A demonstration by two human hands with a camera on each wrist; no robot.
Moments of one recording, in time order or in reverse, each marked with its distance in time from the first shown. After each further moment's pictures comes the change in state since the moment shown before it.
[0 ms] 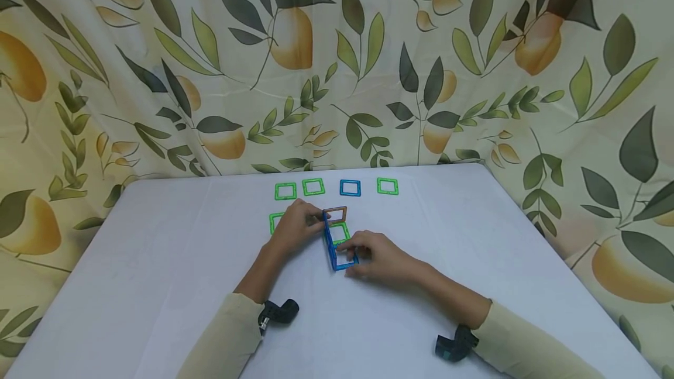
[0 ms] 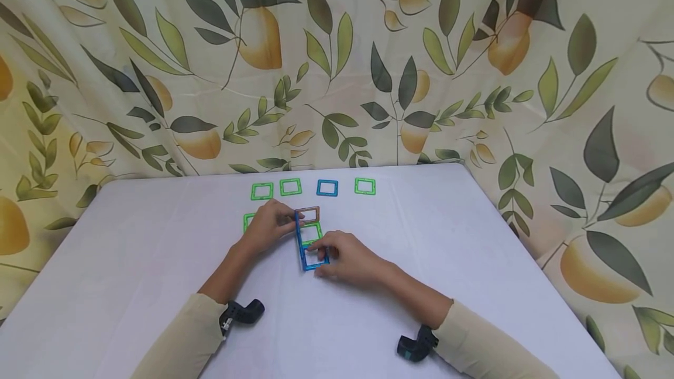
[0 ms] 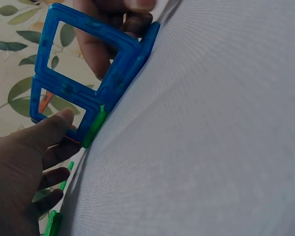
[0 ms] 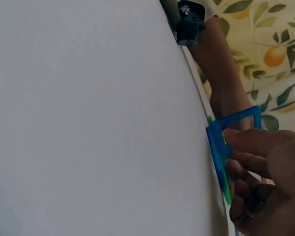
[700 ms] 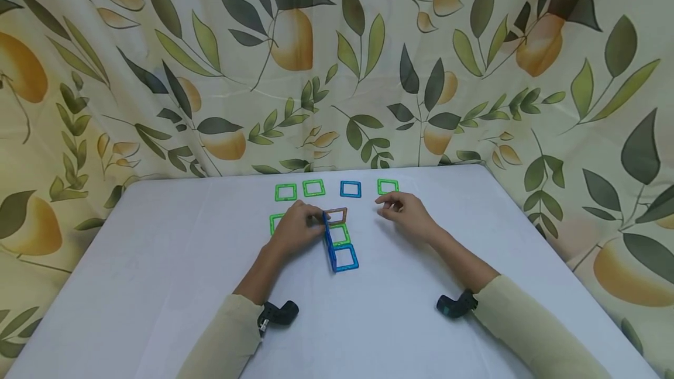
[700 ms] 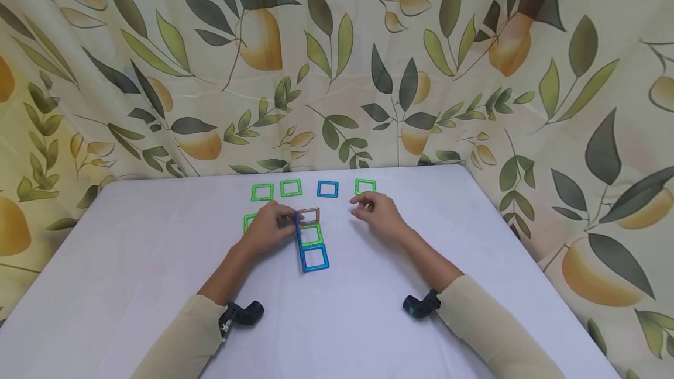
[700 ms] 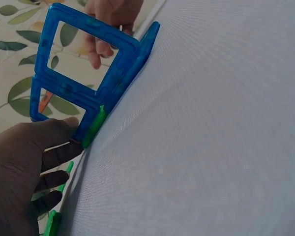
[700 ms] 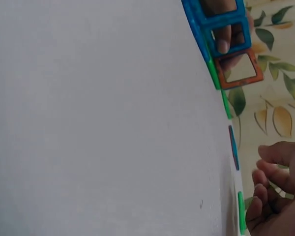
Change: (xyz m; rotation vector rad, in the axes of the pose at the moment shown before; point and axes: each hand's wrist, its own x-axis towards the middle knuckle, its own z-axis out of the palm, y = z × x) left_hand 0.002 -0.004 0.001 0.030 -0.013 0.010; right_hand 0.022 0.058 -0.070 0.068 0.325 0.288
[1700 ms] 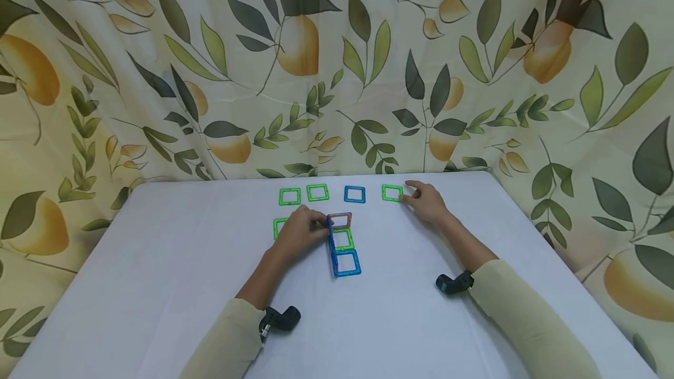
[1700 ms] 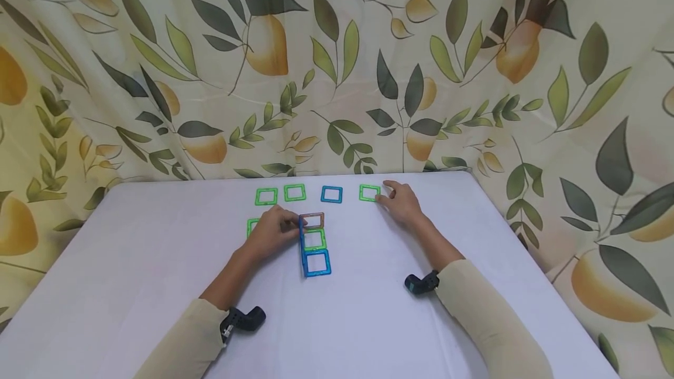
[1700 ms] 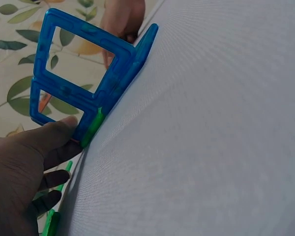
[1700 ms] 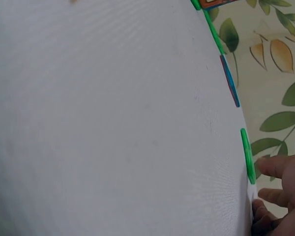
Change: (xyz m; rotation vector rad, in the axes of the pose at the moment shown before) left_hand 0.001 -0.001 0.002 0.005 -0.031 -0.072; right_hand 0.054 0.055 -0.035 -0.238 0.085 0.129
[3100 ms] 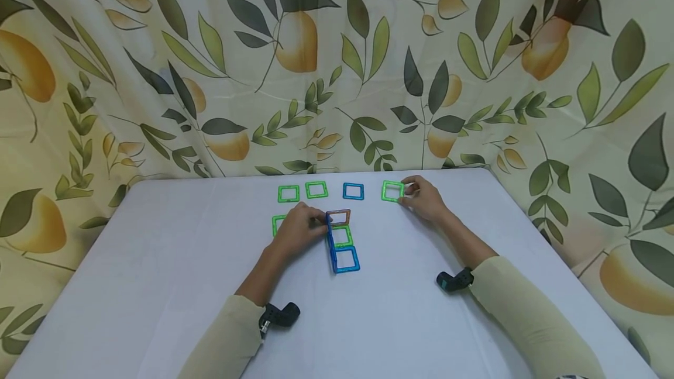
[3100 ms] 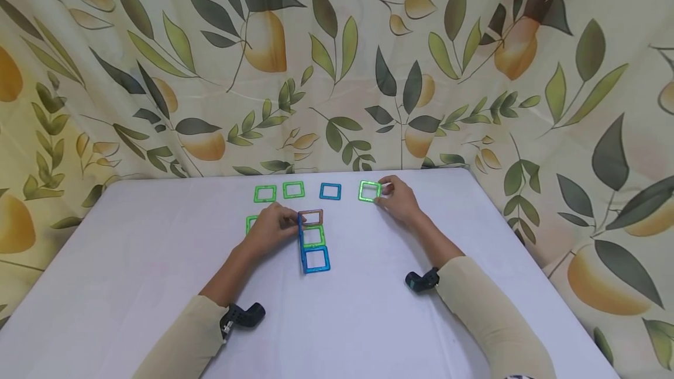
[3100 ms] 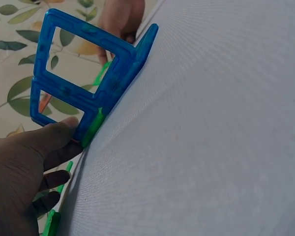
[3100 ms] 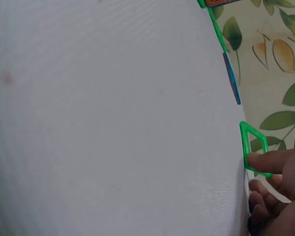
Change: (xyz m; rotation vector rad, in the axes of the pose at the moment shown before) left_hand 0.000 0.001 -0.001 0.005 0.009 0.022; right_hand -0.011 -0.005 0.000 0.149 0.024 -0.034
